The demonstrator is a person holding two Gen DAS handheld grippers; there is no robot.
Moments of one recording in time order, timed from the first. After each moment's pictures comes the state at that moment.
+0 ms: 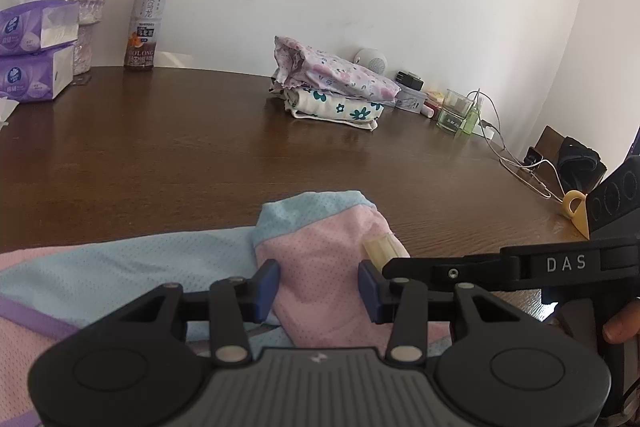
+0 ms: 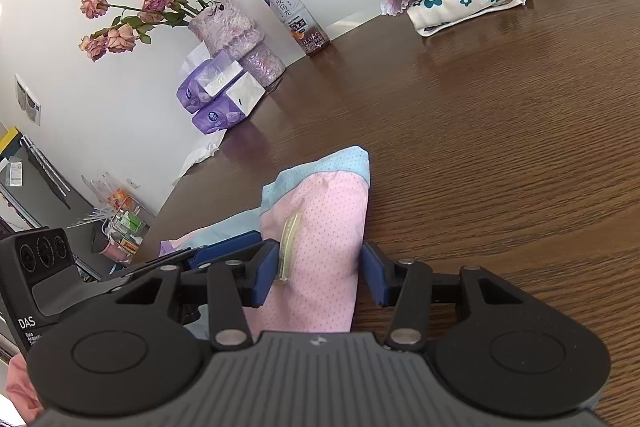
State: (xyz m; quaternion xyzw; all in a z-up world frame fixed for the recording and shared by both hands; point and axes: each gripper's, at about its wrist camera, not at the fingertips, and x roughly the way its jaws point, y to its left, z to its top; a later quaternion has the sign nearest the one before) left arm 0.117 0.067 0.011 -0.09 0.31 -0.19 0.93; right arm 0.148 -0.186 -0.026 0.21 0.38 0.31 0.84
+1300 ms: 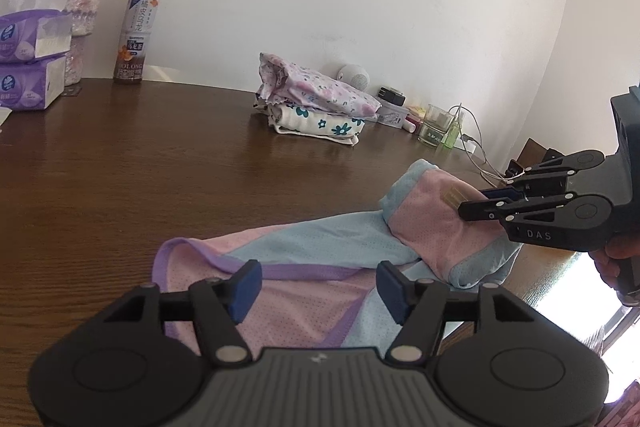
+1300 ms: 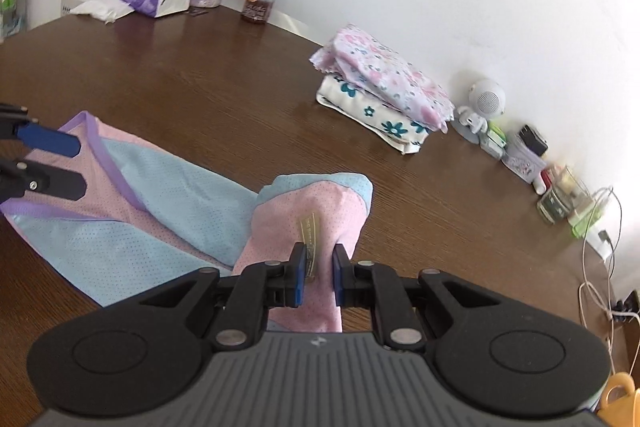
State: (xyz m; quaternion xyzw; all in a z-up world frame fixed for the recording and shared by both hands) left arm 0.103 0.068 0.017 -0.09 0.28 -0.21 0.93; right arm 0.139 -0.182 0.041 -0.26 0.32 0.16 0.90
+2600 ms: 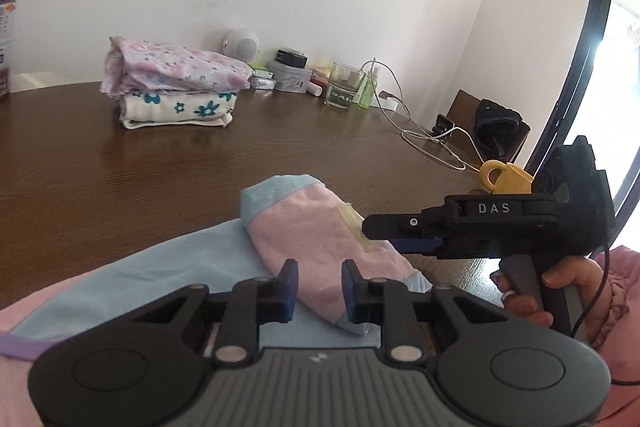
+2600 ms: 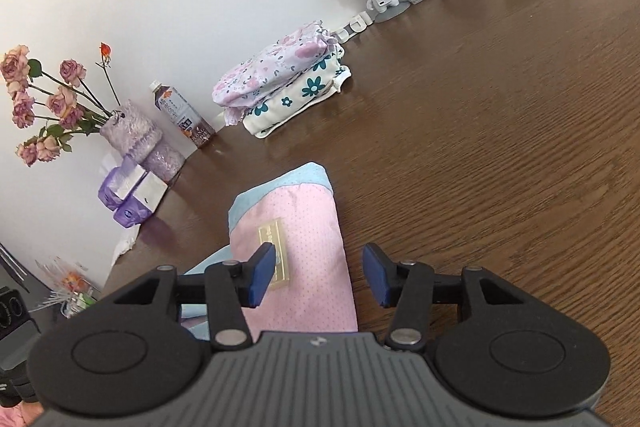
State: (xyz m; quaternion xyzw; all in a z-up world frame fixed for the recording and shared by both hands) left arm 0.159 -0.070 0.017 -0.05 0.32 -0.33 0.89; right arm 0.170 -0.359 -0.035 0.28 0.34 0.20 0.87
